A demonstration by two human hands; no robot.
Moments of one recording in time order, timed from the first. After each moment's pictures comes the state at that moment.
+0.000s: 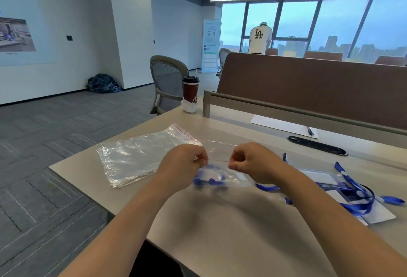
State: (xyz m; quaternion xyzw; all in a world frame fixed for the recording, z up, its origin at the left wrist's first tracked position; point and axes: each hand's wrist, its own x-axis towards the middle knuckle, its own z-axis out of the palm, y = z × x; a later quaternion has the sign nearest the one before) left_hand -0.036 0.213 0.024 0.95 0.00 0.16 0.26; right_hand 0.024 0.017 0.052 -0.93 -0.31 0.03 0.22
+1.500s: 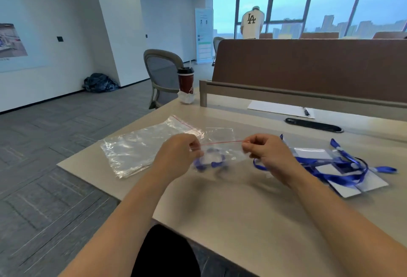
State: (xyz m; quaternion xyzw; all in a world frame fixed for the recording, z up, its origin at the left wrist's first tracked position) left_hand -0.043 0.212 0.022 0.95 0.03 0.16 0.26; right_hand 0.016 -0.020 0.016 -0.80 -0.13 0.02 0.59
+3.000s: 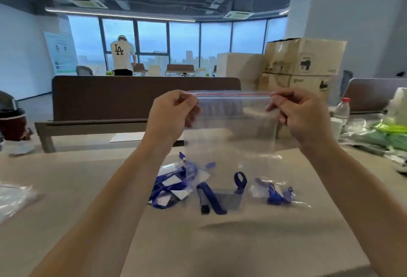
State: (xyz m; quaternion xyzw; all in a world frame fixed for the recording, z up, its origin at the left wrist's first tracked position) left_hand -0.045 -0.088 0.168 0.69 -0.25 0.14 0.67; right_hand -0.131 -0.321 0.172 -0.72 0.00 -0.45 0.53
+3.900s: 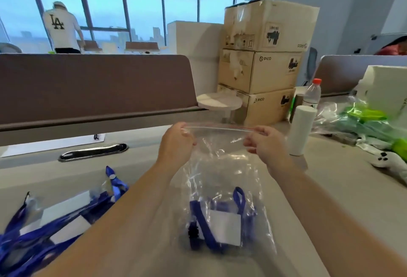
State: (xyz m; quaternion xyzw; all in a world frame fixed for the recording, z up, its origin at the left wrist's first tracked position) left_hand 0.089 -0.342 0.057 0.81 -0.18 0.00 0.56; right_hand -0.016 -0.534 0.050 -0.70 0.26 -0.32 0.58
